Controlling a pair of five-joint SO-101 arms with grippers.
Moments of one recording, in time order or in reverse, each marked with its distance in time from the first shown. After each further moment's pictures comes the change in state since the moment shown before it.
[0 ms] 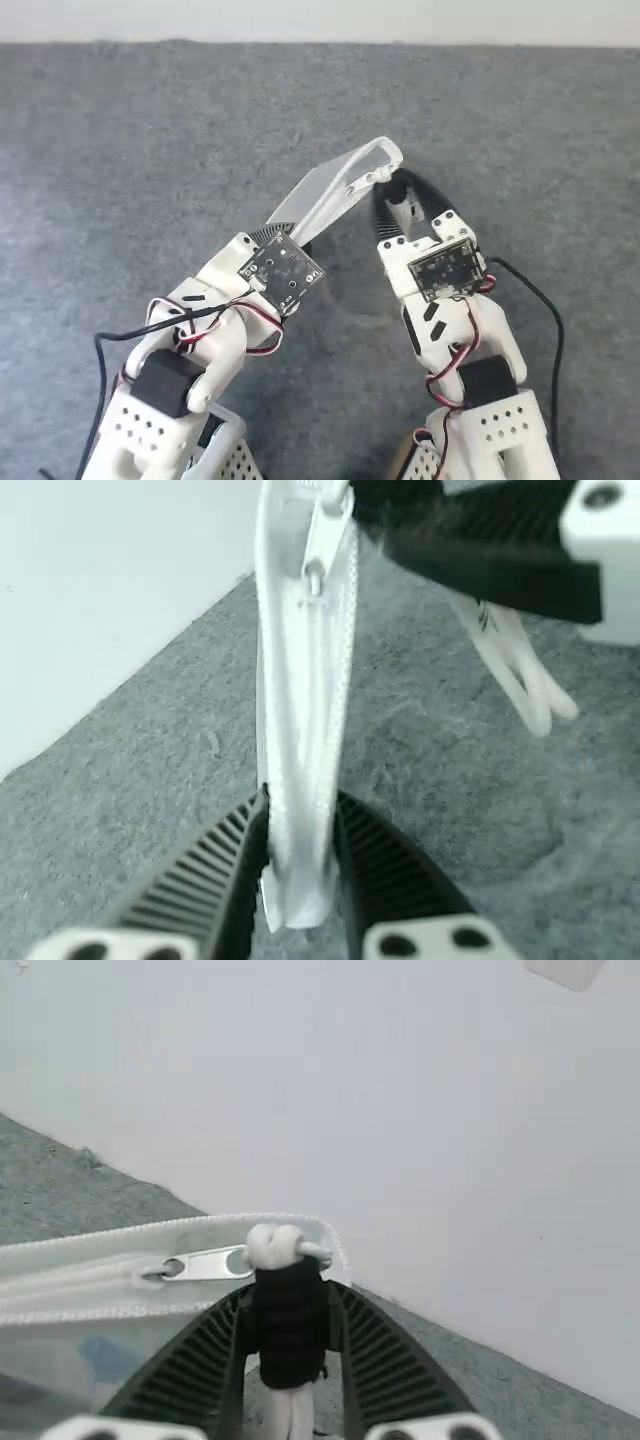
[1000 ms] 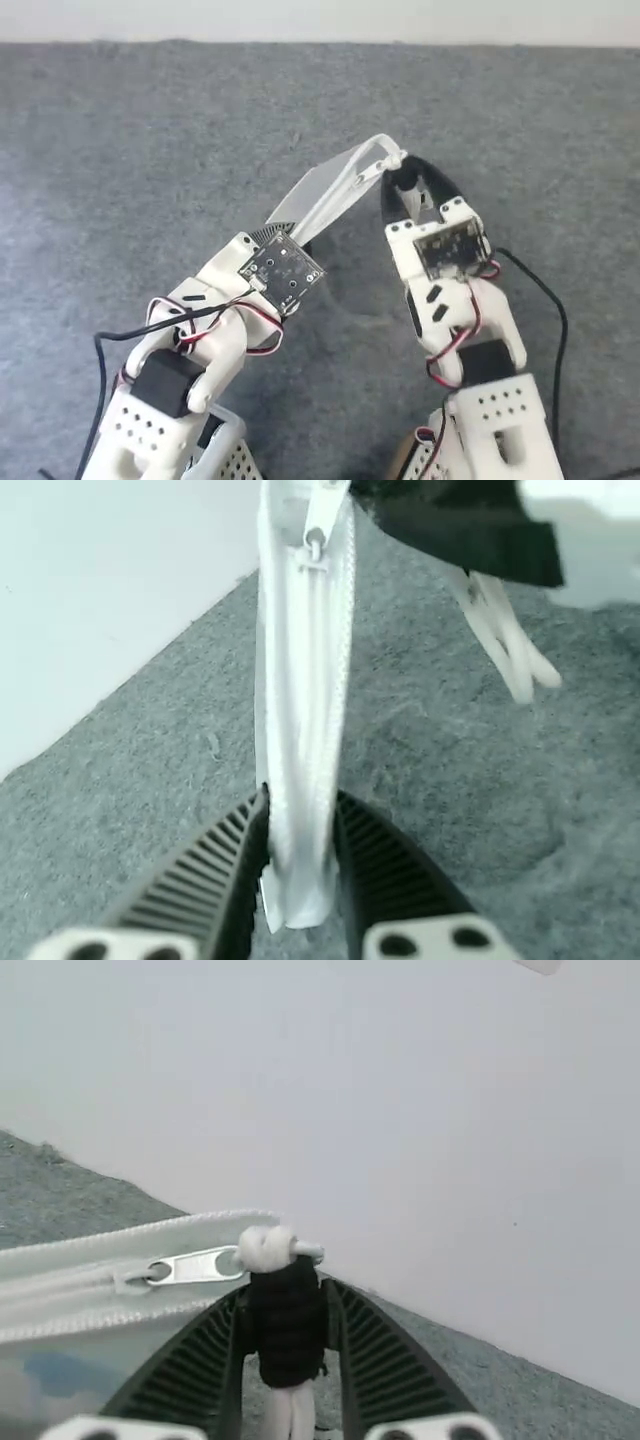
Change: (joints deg) left arm 0.0 0.0 0.0 0.0 0.0; right arm 3.7 10.8 -3.0 -6.1 -1.1
